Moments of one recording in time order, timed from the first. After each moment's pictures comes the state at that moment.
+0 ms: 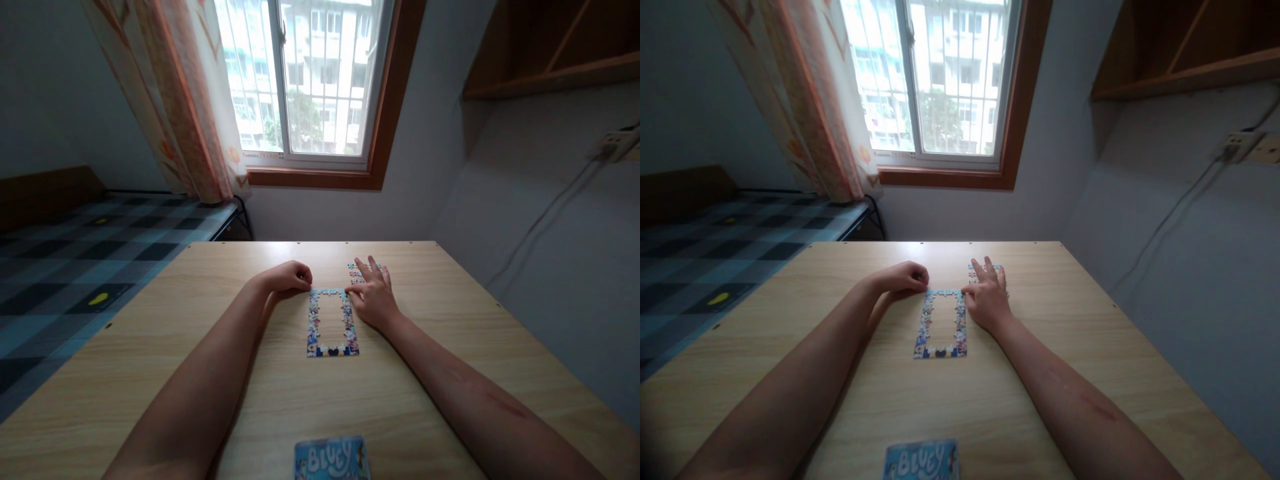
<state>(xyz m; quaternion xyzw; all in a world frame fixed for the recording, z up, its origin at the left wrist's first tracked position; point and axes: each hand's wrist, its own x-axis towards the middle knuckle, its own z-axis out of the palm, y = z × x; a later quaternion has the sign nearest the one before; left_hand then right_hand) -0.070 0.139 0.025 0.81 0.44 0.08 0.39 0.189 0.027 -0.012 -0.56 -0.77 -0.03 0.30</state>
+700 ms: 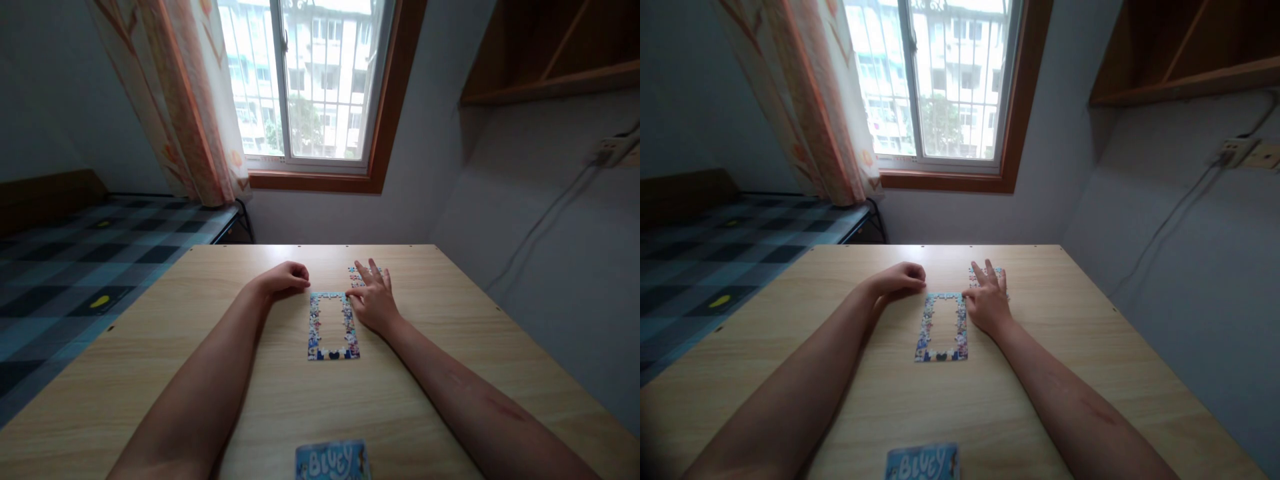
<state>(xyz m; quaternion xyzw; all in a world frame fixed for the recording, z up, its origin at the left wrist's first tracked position) -0.079 0.134 0.024 0.73 0.44 0.18 0.50 0.189 0.028 -0.015 -0.55 -0.77 -0.04 0.31</state>
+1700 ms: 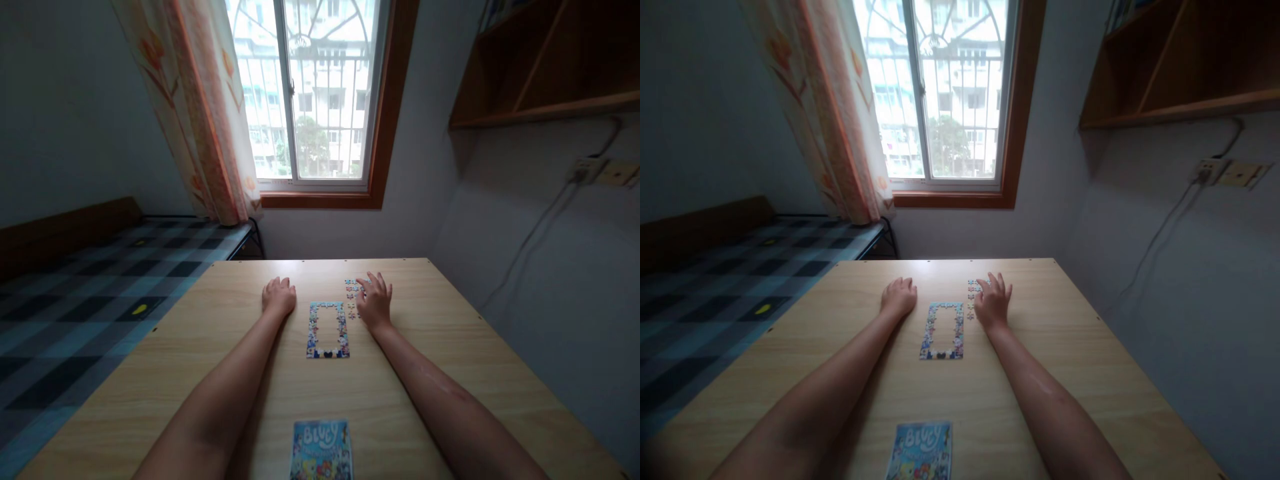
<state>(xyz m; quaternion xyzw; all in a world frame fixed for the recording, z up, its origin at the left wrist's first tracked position) -0.078 0.109 -0.011 0.67 0.73 0.18 -0.02 0.195 0.046 -0.025 -0.65 -0.64 -0.05 0.41</state>
